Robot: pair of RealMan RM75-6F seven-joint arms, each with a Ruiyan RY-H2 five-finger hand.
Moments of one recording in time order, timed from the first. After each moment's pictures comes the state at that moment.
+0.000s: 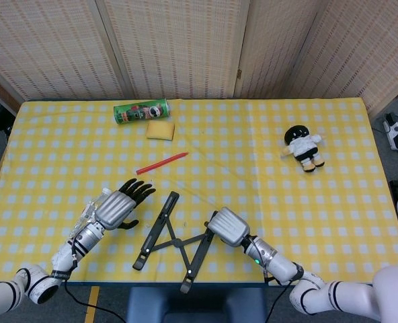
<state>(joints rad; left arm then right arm) -0.68 -1.48 -0.02 -1.28 1.59 1.01 -0.05 0.69 -1.66 0.05 -1.37 -1.58 0.91 -0.43</state>
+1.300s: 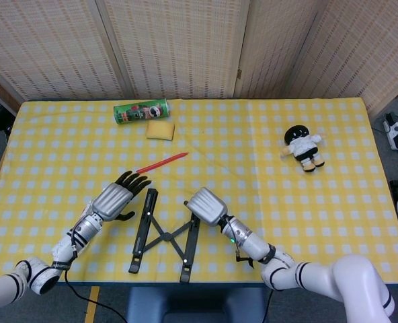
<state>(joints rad) -0.73 -1.50 -0.03 -1.18 1.56 0.97 -0.06 0.86 -1.82 0.15 -1.14 -1.54 0.90 -0.38</state>
